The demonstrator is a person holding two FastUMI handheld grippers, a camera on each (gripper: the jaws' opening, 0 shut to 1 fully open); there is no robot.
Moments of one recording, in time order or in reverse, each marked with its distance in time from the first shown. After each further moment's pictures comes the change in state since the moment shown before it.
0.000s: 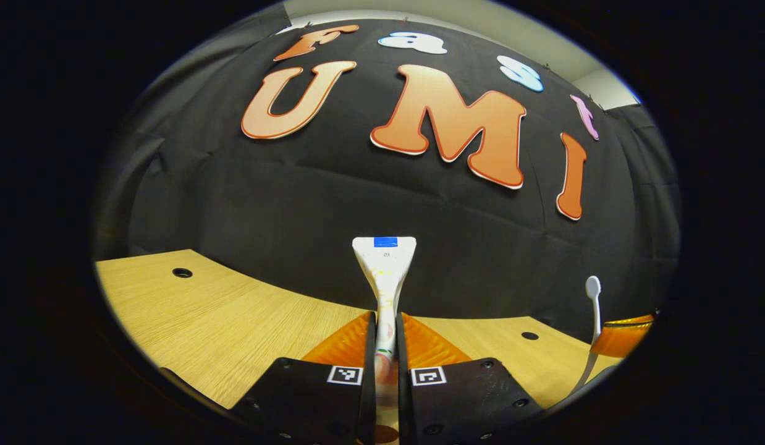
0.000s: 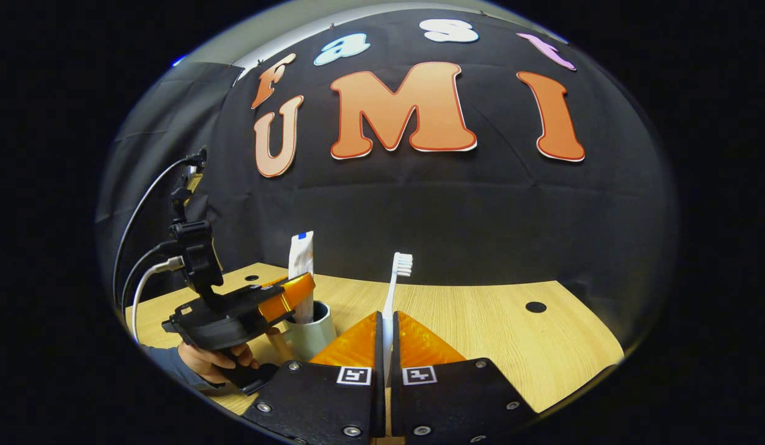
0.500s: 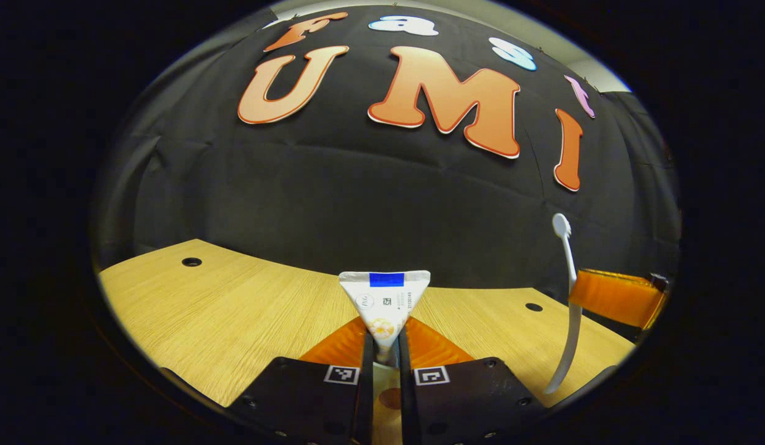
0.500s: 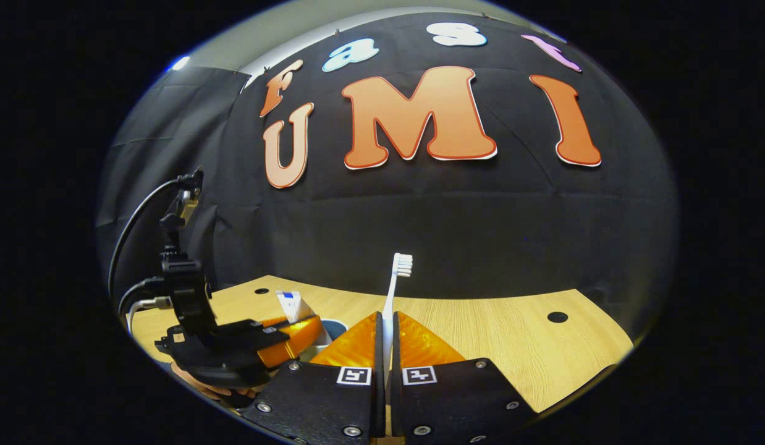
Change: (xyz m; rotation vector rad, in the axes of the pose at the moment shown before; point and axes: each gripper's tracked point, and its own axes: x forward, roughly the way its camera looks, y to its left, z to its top) left arm -0.027 0.001 -0.029 0.047 0.136 -0.018; right arm 0.030 0.027 0.022 0.012 -0.079 0.050
